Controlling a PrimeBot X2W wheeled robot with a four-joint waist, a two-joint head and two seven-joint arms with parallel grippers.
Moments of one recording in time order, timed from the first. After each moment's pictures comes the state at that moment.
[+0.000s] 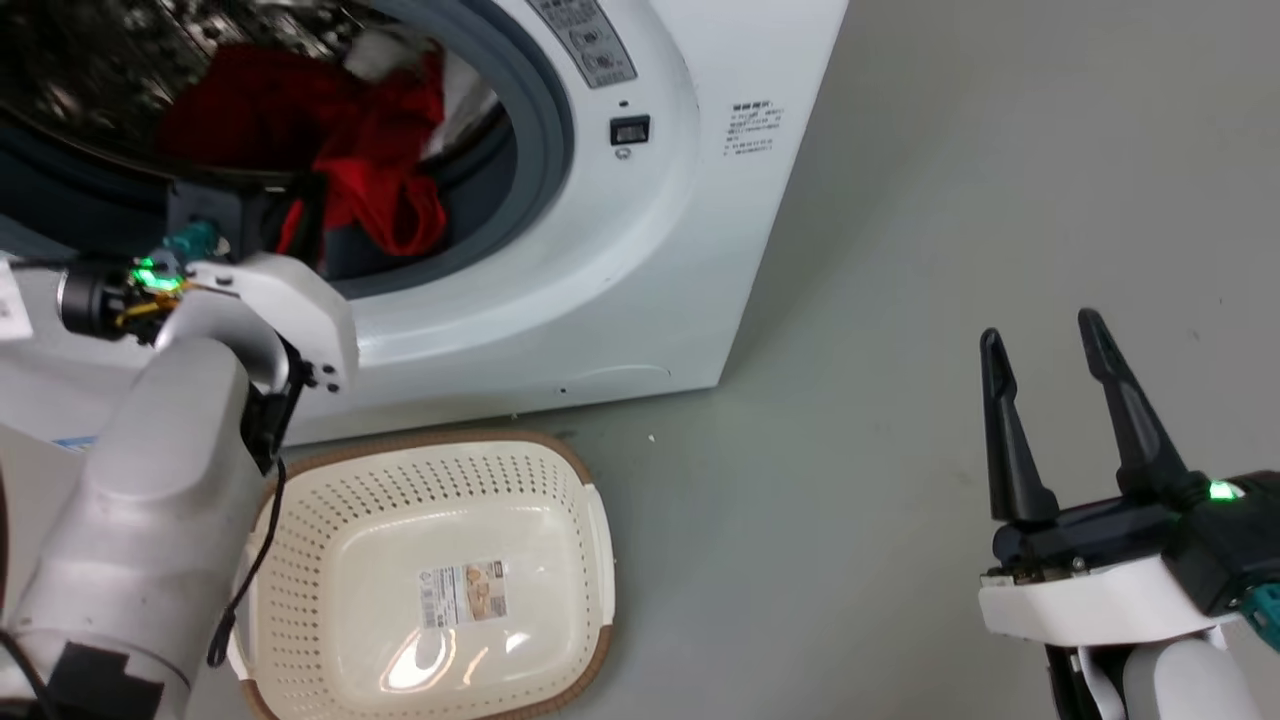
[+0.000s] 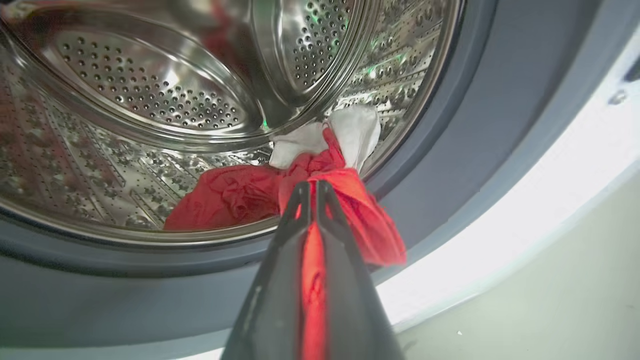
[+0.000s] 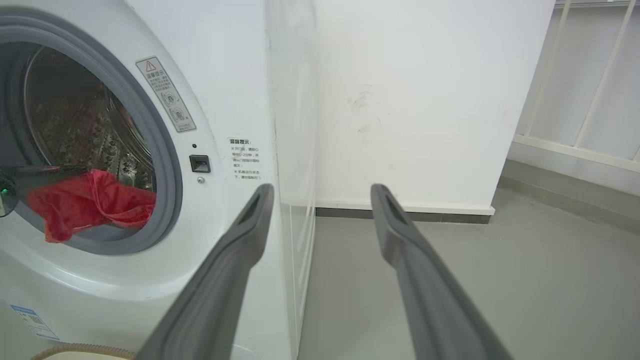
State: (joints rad) left arm -0.91 0.39 -0.50 0.94 -0.44 -0.09 -0.25; right arm -0.10 -0.05 0.06 -0.14 0.06 0.13 -0.26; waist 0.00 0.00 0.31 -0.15
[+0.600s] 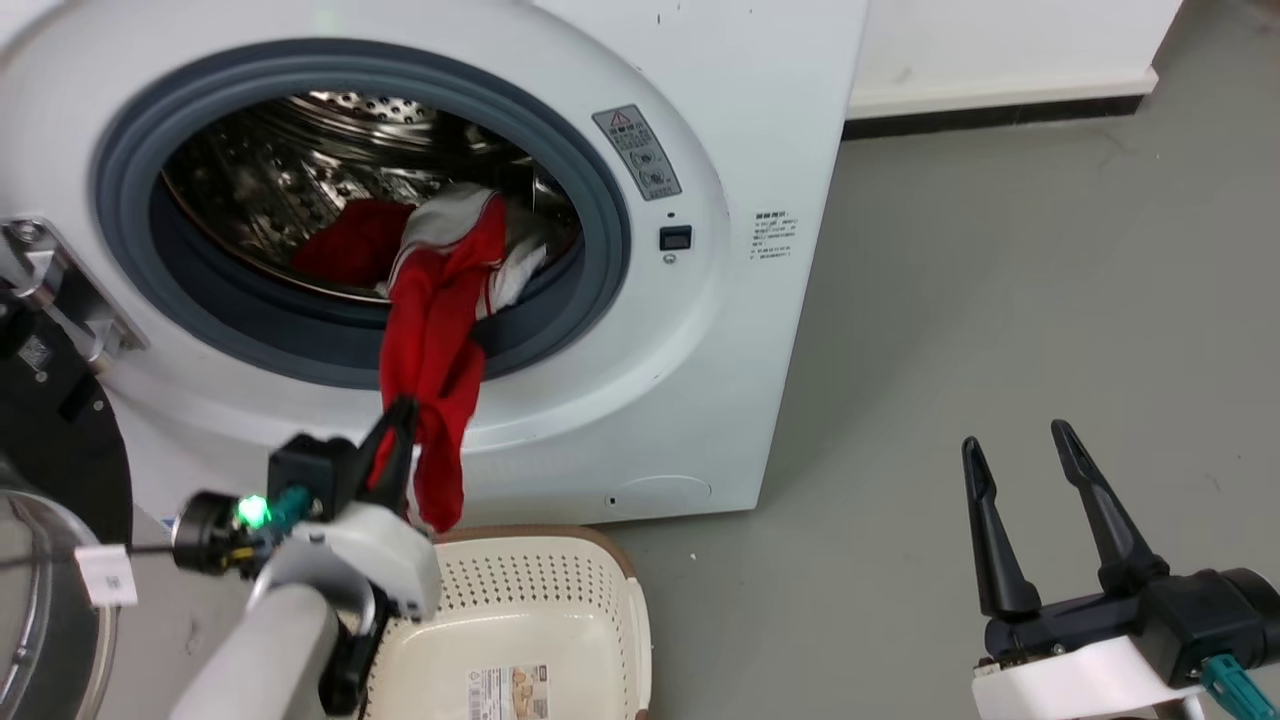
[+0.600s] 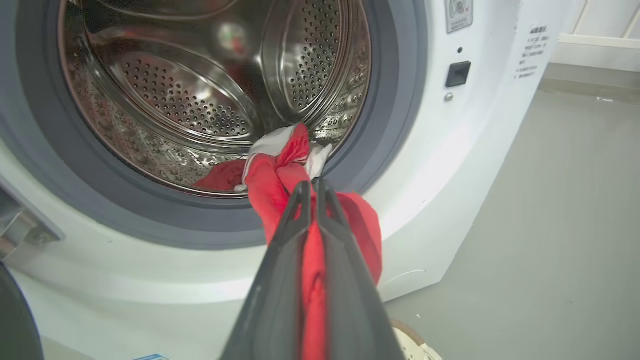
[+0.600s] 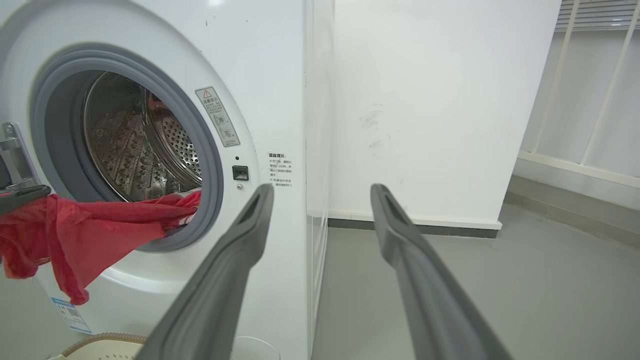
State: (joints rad) left arm -0.42 0.39 -0.48 0.51 -0.47 0.05 -0.26; right arm 0.05 -0.05 0.06 -0.10 0.03 0.13 -0.26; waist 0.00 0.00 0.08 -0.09
